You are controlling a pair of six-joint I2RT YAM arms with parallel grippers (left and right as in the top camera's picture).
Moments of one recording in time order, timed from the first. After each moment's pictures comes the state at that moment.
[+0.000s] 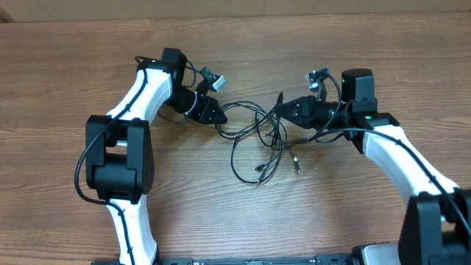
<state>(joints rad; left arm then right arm) -0.14 2.15 1.60 -1.04 0.82 0.45 0.12 1.58 0.95 -0.19 -0.96 0.49</state>
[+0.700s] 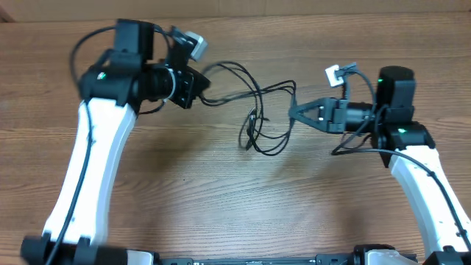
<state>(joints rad) -0.14 1.57 1.60 -0.96 0.55 0.18 0.00 1.35 0.95 -0.21 -1.41 0.50</state>
